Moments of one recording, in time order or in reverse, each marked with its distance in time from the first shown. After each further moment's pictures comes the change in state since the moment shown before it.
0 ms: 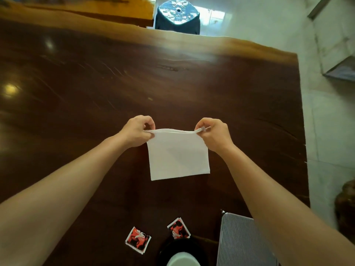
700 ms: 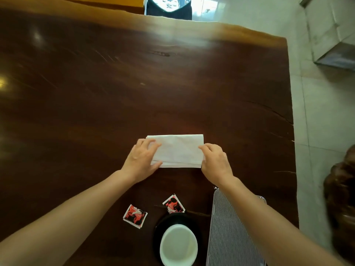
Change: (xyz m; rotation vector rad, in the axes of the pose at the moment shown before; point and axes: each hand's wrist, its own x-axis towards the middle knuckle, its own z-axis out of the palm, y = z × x) left_hand -0.099 -0.029 0.106 0.411 0.026 0.297; right_hand -0.117 0.082 0.035 -0.428 -0.069 -0.058
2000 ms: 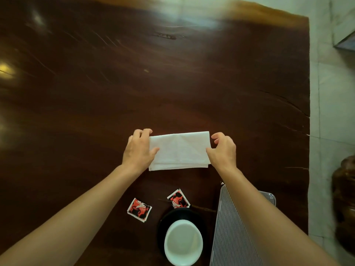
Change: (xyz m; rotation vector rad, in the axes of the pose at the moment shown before) left_hand 0.008 0.001 -0.002 -0.222 0.046 -0.469; right_hand 0.031 -0.001 0.017 0.296 0.094 0.448
